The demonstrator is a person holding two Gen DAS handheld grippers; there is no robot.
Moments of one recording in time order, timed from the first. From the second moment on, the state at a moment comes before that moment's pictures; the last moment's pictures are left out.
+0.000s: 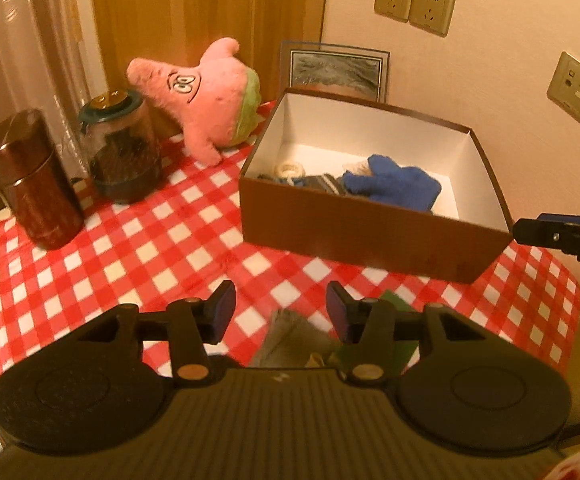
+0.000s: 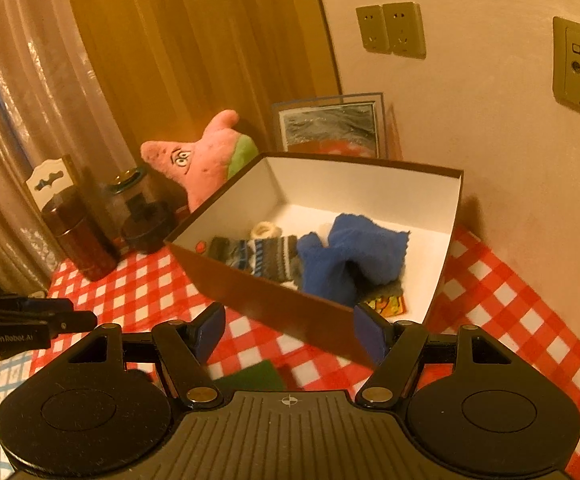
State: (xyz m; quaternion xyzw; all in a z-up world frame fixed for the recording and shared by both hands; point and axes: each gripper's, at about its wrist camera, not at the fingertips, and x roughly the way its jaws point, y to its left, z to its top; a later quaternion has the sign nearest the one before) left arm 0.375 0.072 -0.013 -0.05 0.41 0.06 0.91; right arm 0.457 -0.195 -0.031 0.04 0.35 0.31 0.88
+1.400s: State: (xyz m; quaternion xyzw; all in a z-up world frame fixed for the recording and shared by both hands) left arm 0.301 0.072 -0.084 -0.08 0.48 0.08 0.87; right arm 0.386 -0.140 -0.117 -0.01 0.47 0.34 0.81
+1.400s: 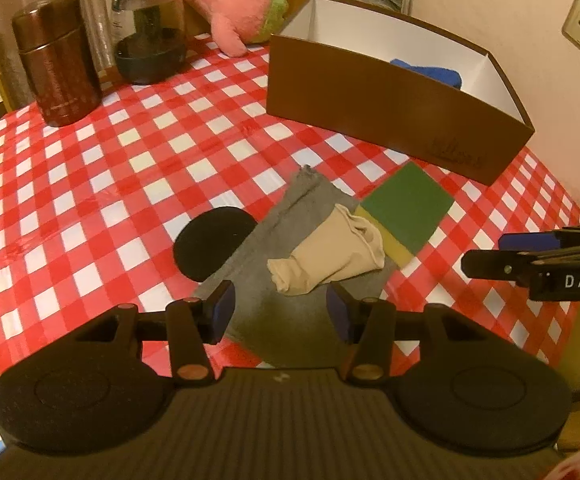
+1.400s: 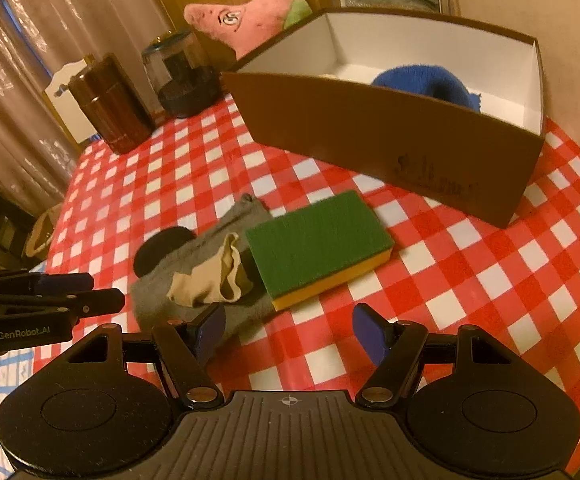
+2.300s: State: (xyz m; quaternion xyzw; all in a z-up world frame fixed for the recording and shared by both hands) left arm 0.346 0.039 -0.150 0.02 0.51 0.02 0.86; right arm 0.406 -0.132 -0.161 -0.01 0.51 0.31 0.81
